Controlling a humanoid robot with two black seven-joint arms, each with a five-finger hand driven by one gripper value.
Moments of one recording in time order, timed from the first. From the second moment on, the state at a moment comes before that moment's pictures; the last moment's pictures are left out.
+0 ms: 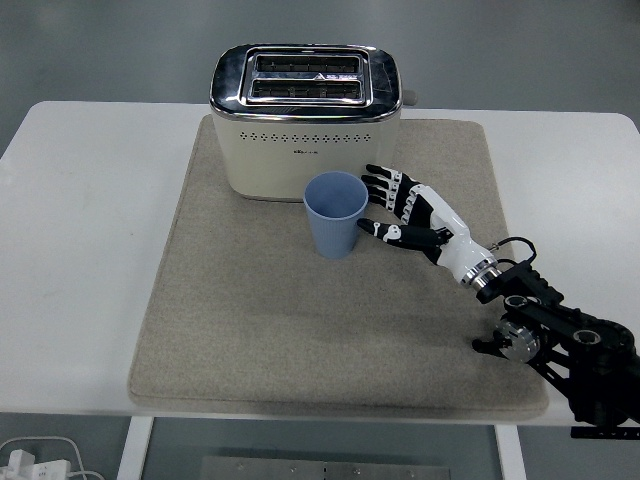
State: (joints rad) left arm -0.04 0.00 -0.09 -0.20 -0.05 -0.09 0.17; right arm 0.68 -0.20 0.38 0.86 -0.48 0.07 0.61
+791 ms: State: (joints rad) left arm -0.04 0.00 -0.09 -0.19 -0.05 -0.09 0.18; right arm 0.68 -0.37 0.38 0.86 -0.37 0.15 0.61
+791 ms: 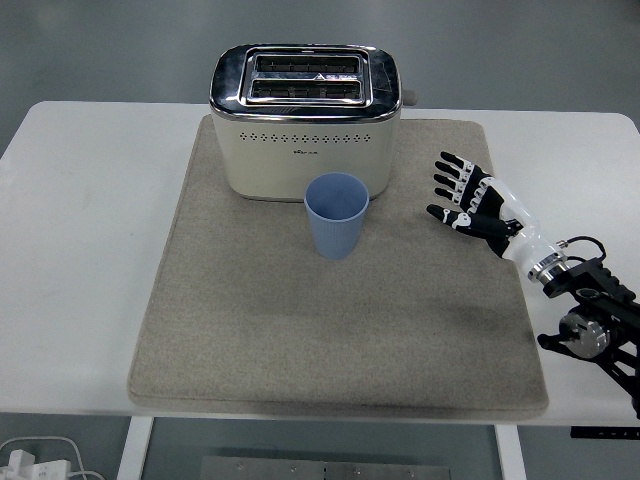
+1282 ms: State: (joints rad) left arm -0.04 0.00 -0.09 -0.20 -0.05 -0.09 0.18; right arm 0.69 -0.43 0.38 0.84 -0.33 0.17 0.61
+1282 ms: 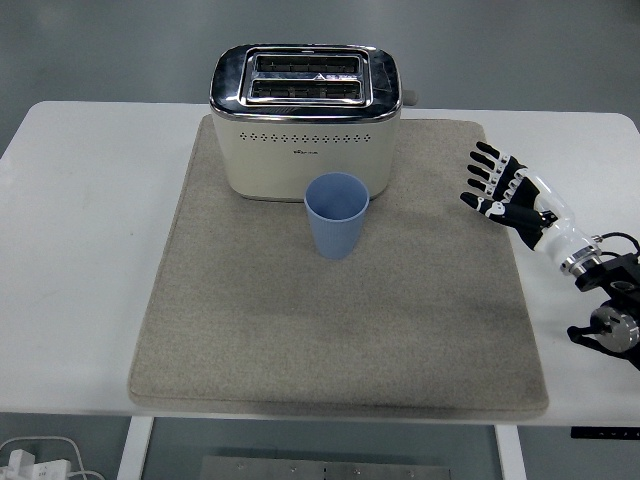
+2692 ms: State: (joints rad) left arm -0.04 0.00 -0.09 -0.19 -0.05 -0.09 0.18; right arm 0.93 -0.22 0.53 0.63 0.00 0.17 0.35
